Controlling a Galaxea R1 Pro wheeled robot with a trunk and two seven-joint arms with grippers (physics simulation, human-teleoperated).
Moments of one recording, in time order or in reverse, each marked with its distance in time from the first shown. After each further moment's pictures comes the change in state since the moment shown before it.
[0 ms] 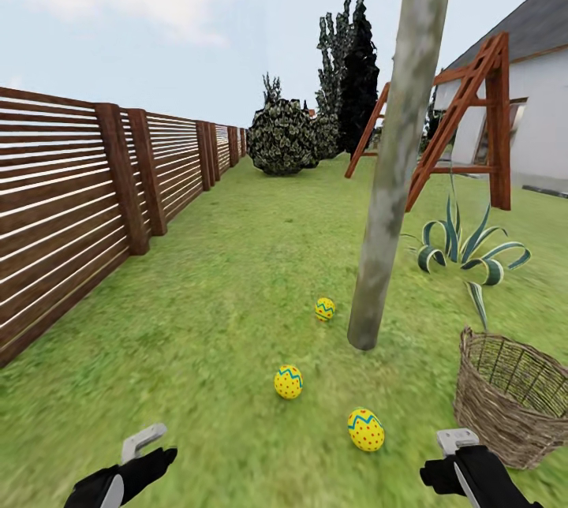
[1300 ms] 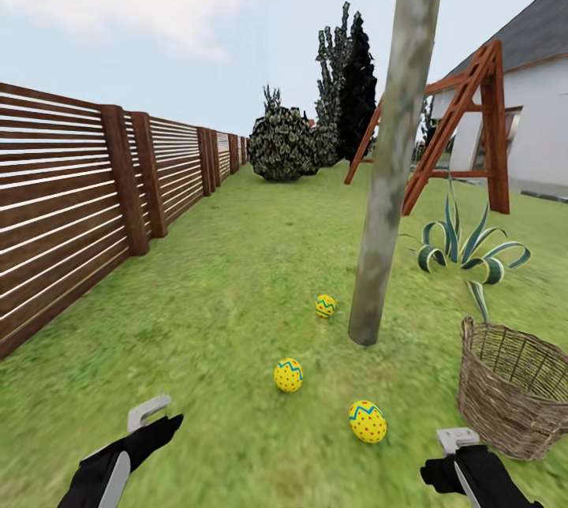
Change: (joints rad) left arm 0.000 -0.039 0.002 -0.167 -0.001 -0.011 -0.001; right arm 0.000 -0.001 -0.001 -0.003 -0.001 -0.002 -0.007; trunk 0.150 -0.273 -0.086
